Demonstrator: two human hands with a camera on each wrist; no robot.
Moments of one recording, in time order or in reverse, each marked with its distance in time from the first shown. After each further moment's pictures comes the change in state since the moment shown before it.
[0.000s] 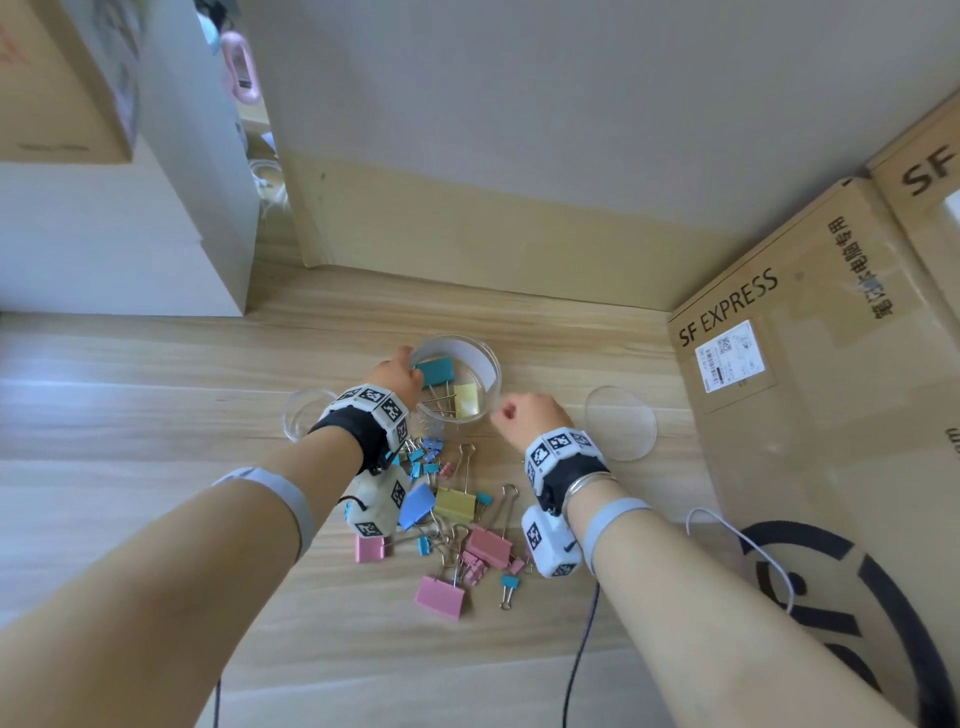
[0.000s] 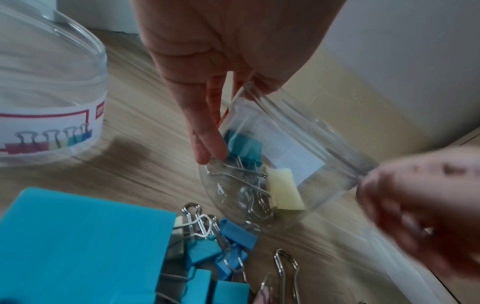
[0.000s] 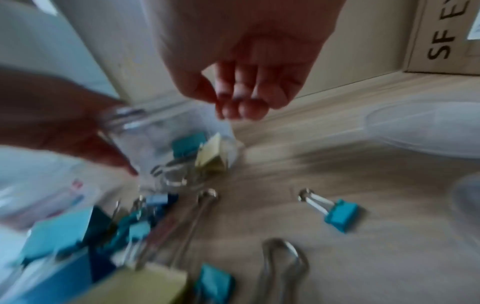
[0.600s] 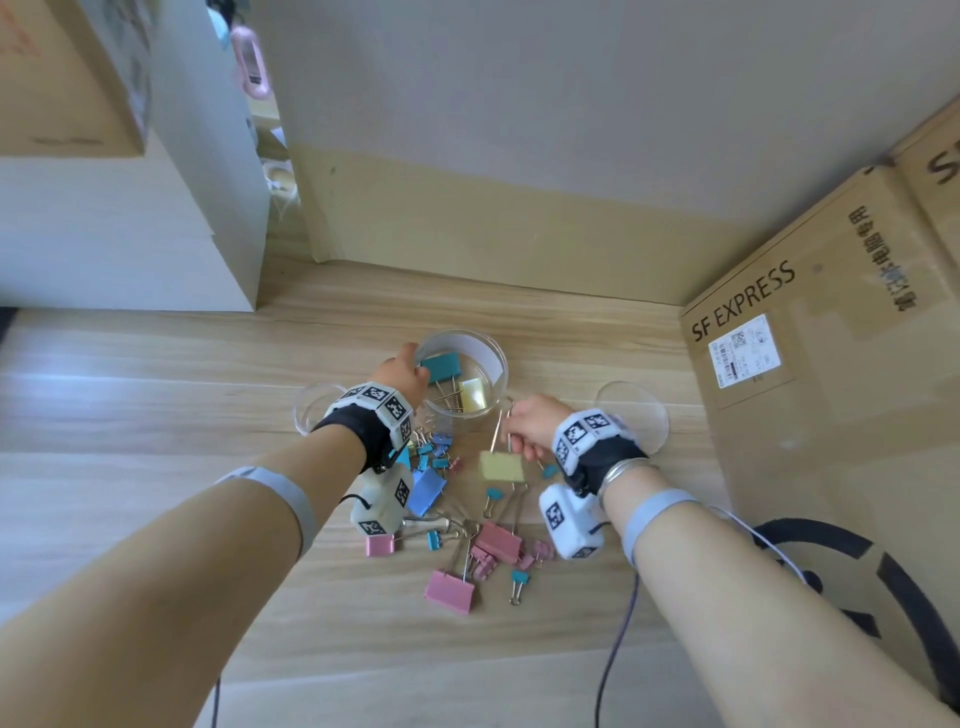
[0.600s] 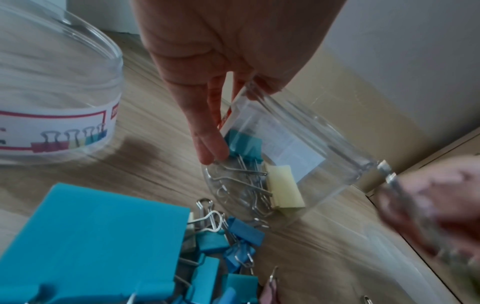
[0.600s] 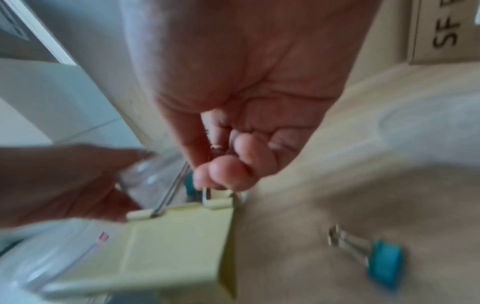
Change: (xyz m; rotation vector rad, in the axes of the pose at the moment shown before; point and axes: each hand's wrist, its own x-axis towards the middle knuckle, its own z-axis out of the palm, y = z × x) left_hand -0.006 -0.003 -0.001 -0.027 0.008 -0.006; right_hand -0.004 -0.002 -0.016 0.209 -0.391 0.018
